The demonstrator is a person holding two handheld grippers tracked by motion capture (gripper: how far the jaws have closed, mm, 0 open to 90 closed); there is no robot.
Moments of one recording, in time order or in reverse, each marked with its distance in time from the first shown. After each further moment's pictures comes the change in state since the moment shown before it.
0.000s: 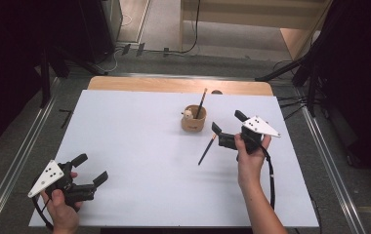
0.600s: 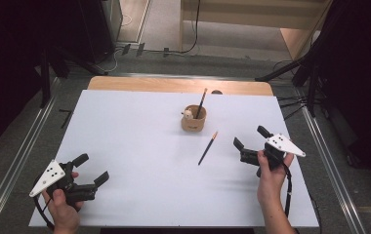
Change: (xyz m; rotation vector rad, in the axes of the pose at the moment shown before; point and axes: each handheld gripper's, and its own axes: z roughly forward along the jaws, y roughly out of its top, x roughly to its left) left arm -0.001 0.000 0.002 0.008 -0.004 0.004; right arm -0.034 -0.035 -0.057 0.018 -0.069 0.011
